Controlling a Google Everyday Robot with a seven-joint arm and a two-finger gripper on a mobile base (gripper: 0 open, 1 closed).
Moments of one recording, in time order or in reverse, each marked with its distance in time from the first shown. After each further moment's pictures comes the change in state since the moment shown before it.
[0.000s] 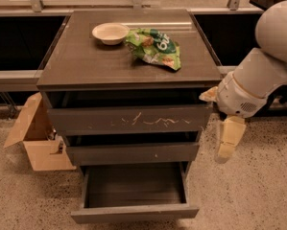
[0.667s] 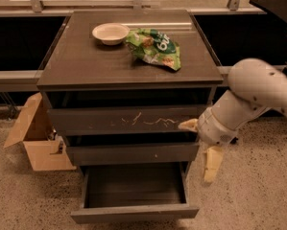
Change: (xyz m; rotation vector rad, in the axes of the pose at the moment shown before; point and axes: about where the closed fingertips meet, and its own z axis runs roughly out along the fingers) arm 0.011 0.011 0.110 -0.139 -0.120 -0.143
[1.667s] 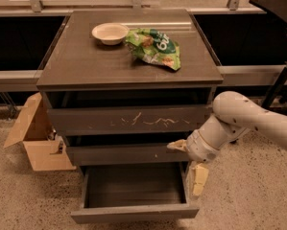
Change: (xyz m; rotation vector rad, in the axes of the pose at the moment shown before) arm 0.023 -0.004 0.097 -0.111 -0.132 -0.028
